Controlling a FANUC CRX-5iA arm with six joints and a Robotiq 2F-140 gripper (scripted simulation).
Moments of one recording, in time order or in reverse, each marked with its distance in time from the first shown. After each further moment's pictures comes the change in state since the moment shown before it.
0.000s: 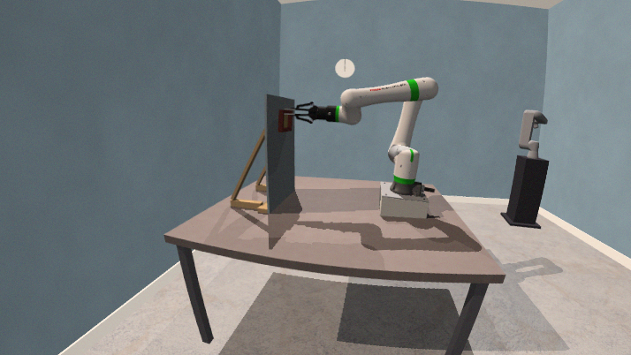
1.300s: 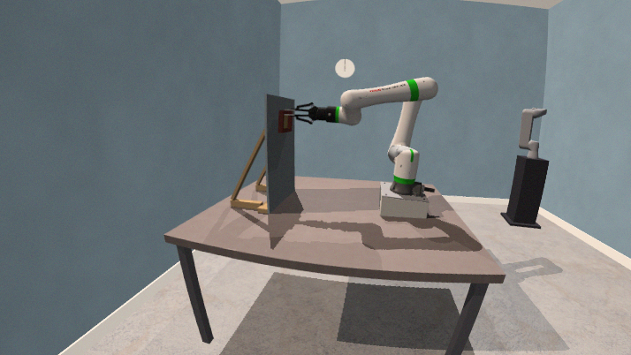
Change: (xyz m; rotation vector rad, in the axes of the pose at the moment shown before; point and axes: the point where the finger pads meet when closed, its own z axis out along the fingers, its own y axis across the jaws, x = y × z) arm 0.000 0.004 0.000 0.000 0.000 0.000
